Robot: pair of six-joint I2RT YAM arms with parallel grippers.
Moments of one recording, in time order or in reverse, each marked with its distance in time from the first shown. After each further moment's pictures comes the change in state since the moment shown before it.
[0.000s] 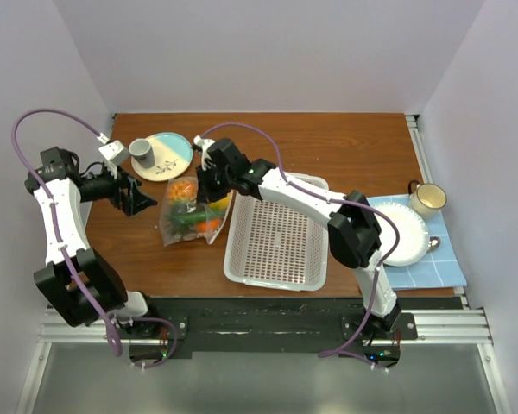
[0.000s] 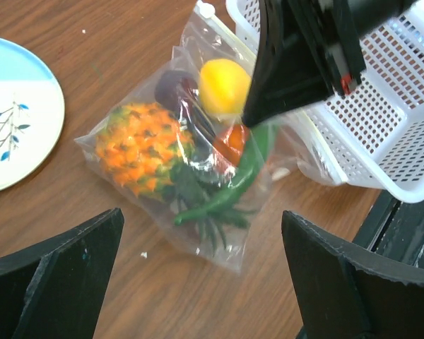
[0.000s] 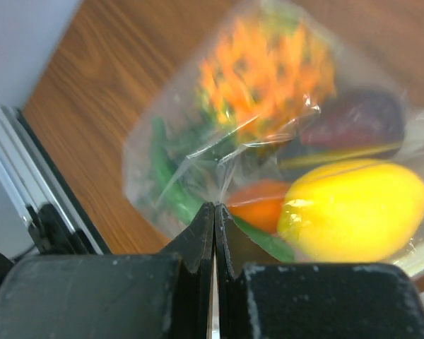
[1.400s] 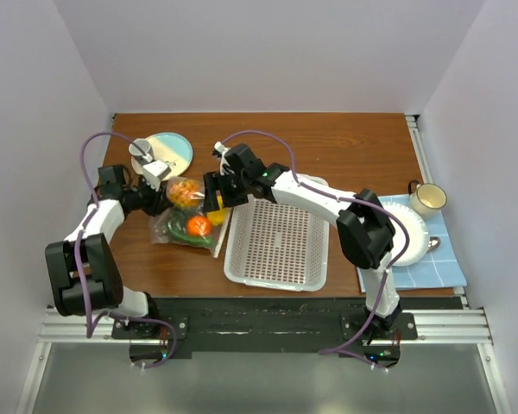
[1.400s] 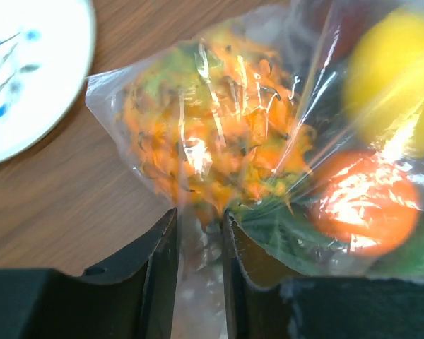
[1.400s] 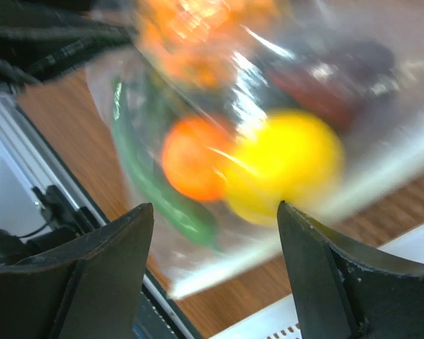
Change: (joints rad) left arm -0.257 0.055 -0.497 0.958 -0.406 -0.433; right arm -0.064 -0.090 -0.227 0.036 -0.061 0.114
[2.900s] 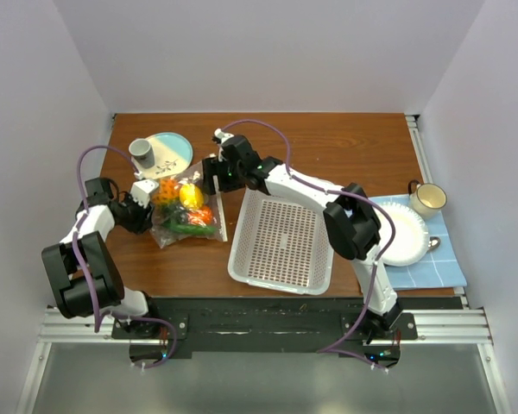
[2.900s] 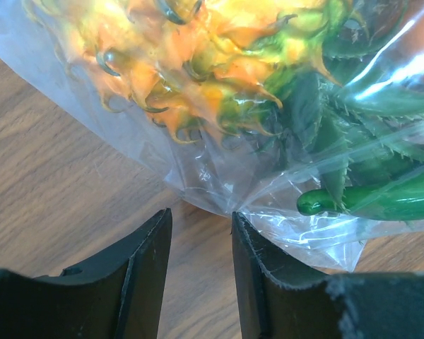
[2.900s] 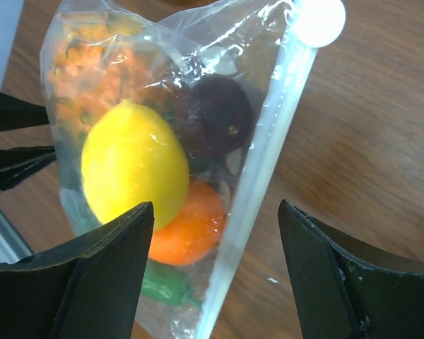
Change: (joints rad) left arm 0.142 -0.003 -0.047 -0.154 -0.173 0.240; right arm -0.032 0.139 0.143 0.085 0.134 -0.036
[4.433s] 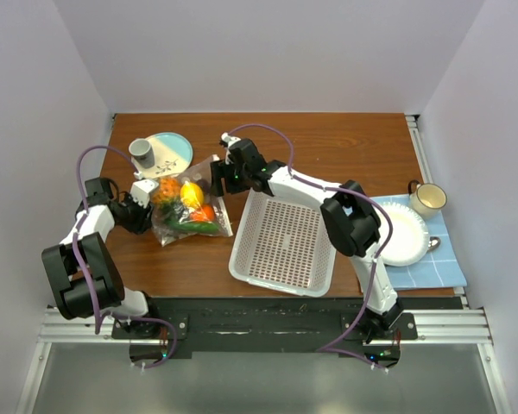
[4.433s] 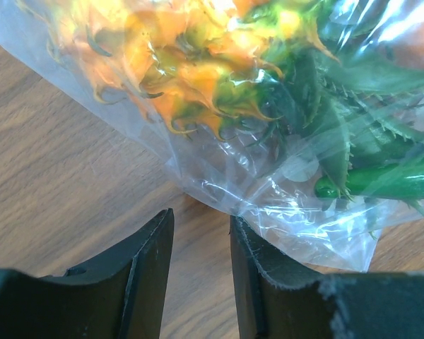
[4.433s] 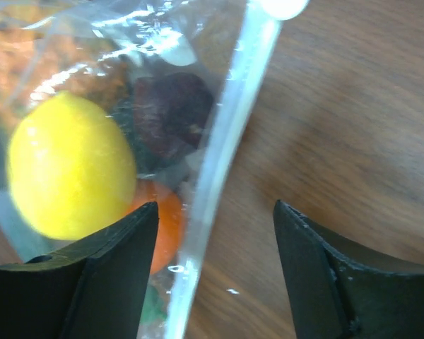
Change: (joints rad) left arm -0.002 -0.007 0.003 -0.018 0.001 -0.018; right arm -0.040 0.021 -0.075 0.075 -0.001 -0.038
